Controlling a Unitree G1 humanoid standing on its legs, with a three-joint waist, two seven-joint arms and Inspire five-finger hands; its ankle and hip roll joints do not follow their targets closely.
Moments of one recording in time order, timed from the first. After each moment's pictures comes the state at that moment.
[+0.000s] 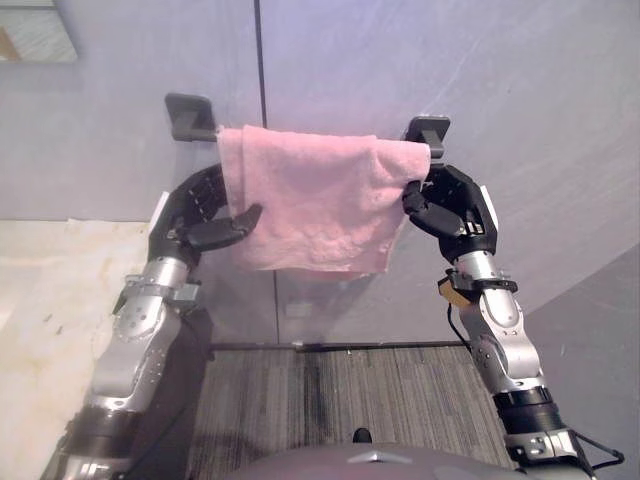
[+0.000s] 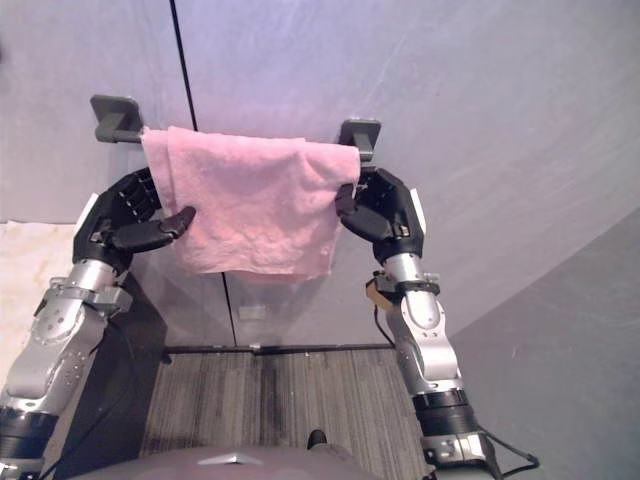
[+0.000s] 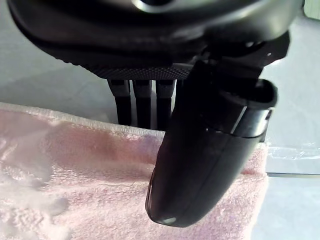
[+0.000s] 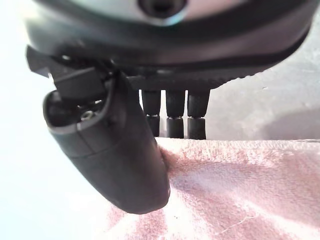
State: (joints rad) left arm 0.01 0.51 0.01 -0.17 -0.52 -0.04 0.09; right arm -0.10 -0.30 0.05 -0.02 0.44 -0.15 -0.04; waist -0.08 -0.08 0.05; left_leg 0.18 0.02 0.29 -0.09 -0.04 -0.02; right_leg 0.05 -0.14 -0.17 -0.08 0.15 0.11
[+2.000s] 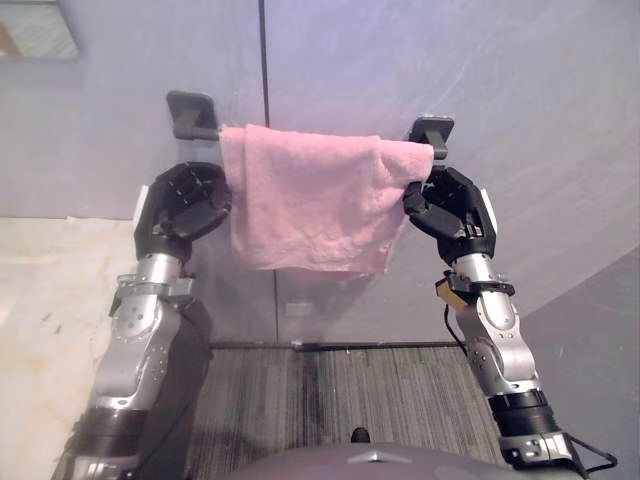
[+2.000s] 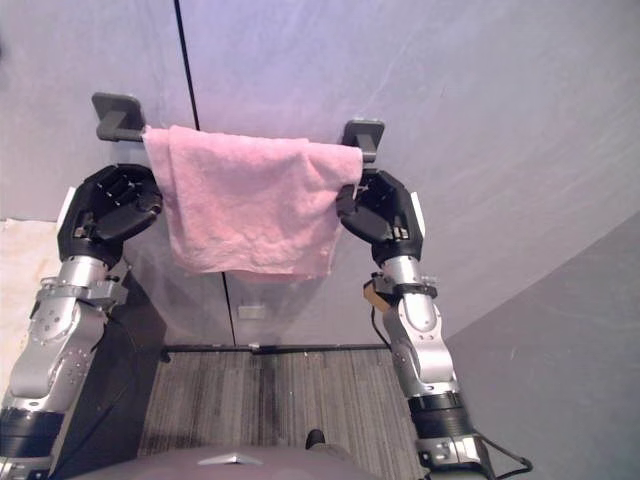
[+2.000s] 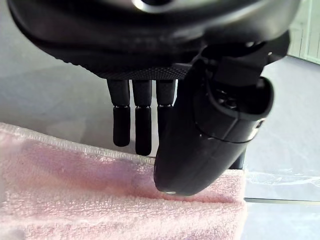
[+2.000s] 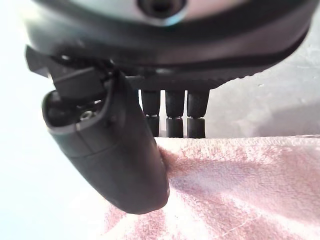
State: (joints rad) left arm 0.00 0.48 0.05 -0.17 -0.51 -0.10 0.13; right arm -0.09 -0.27 0.05 -0.02 0.43 -0.16 -0.05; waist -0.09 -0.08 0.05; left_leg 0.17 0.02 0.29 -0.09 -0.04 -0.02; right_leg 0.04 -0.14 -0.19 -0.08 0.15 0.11
